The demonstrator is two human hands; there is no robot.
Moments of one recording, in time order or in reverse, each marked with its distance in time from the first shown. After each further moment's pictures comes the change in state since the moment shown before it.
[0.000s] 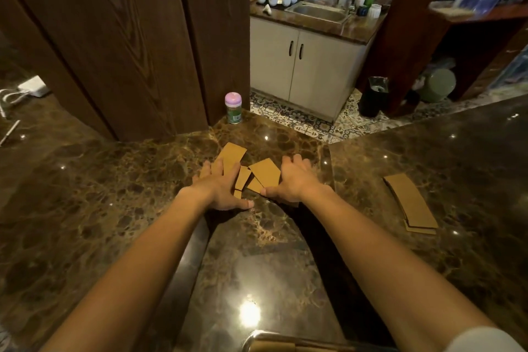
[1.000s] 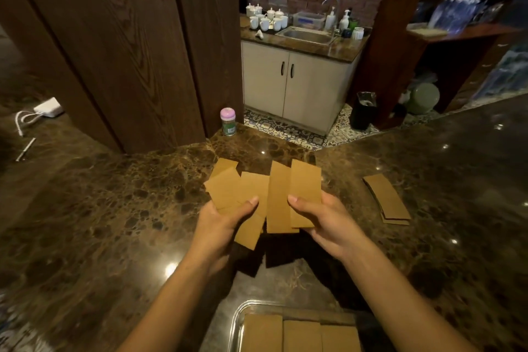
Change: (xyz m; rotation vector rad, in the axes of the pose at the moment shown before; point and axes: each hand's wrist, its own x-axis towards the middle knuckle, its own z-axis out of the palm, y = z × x) left_hand -0.166 0.067 0.032 -1.765 0.372 0.214; right_hand -0.168 0.037 -0.020 1.660 -0.081 0.023
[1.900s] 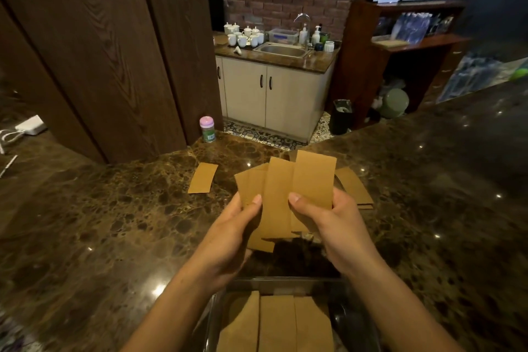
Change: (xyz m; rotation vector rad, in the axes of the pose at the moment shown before) left_hand -0.082 0.022 0.053 -0.011 -0.407 -0.075; right_hand -0.113 -0.016 -0.005 -0.189 0.208 -0.366
